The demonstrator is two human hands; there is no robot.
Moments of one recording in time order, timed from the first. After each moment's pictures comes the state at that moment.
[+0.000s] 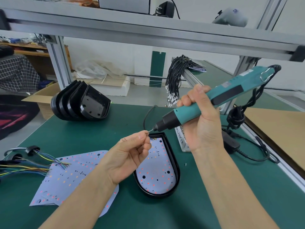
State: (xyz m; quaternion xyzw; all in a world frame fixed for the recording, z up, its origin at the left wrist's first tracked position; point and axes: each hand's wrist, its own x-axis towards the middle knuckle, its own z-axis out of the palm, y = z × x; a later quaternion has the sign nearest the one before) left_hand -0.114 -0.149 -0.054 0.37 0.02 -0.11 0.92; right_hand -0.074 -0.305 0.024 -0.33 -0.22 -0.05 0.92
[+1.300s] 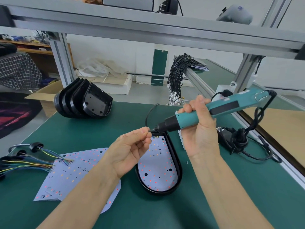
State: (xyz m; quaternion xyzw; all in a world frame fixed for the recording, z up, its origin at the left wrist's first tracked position) left_hand -0.110 -0.151 -0.047 0.39 0.10 -0.06 0.91; right_hand -0.073 -0.302 -0.001 -0.30 -0.16 -0.06 0.94
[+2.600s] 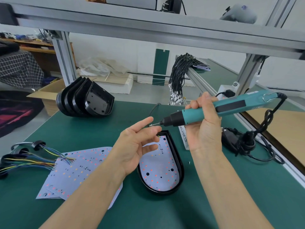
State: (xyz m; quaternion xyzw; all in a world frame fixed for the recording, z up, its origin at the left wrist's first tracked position) left_hand -0.111 -0.157 -0.041 0.49 0.05 -0.03 0.87; right_hand -0.063 -0.301 0.002 -0.28 -0.12 -0.12 0.94
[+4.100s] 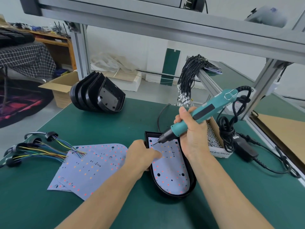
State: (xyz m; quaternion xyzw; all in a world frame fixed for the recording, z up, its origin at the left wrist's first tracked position) left_hand -0.091 -0.153 -0.099 0.73 0.18 -0.01 0.66; right_hand -0.034 -0.269 -0.044 -0.45 -0.12 -0.04 0.88
